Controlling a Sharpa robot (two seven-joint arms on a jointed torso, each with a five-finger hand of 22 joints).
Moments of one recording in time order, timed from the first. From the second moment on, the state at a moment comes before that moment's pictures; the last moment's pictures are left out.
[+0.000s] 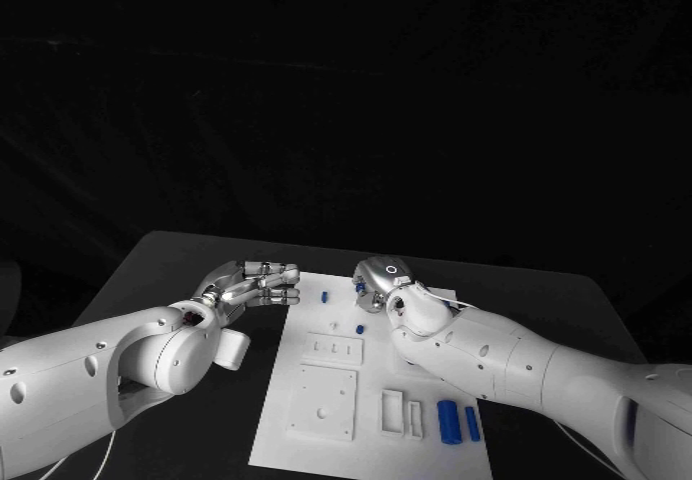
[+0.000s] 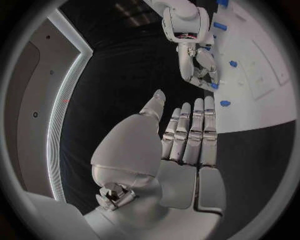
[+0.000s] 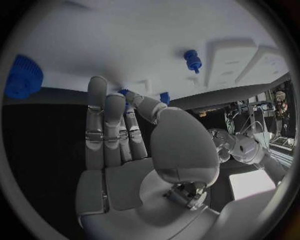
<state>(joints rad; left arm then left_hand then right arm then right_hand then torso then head) 1.34 -0.79 -0.14 1.47 -0.05 -0.30 0.28 1.37 0.03 0.02 -0.03 0.05 0.92 0.15 0.06 0.06 1.05 0.14 0.06 0.06 1.11 0.14 0.06 0.07 0.10 0.97 0.13 0.23 0.08 1.14 -0.36 0.06 0.91 -1.85 -0.52 -0.30 1.28 -0.16 0.67 -0.20 0.10 1.12 0.12 0.06 0.06 1.15 0.08 0.06 0.07 1.43 -0.01 0.96 0.45 0.12 1.46 -0.04 0.44 0.74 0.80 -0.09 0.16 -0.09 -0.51</state>
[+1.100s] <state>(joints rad) 1.34 -0.81 -0.14 1.45 -0.05 -0.30 0.28 1.37 0.03 0.02 -0.04 0.05 0.91 0.16 0.06 0.06 1.04 0.14 0.06 0.06 1.11 0.14 0.06 0.07 0.10 0.97 0.13 0.23 0.08 1.14 -0.67 0.22 1.17 -1.62 -0.44 -0.25 1.32 -0.16 0.12 -0.09 0.27 1.01 0.11 0.07 0.07 1.19 0.01 1.08 1.04 1.41 -0.07 1.09 0.84 0.09 1.47 -0.09 0.54 0.65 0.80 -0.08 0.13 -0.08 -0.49</state>
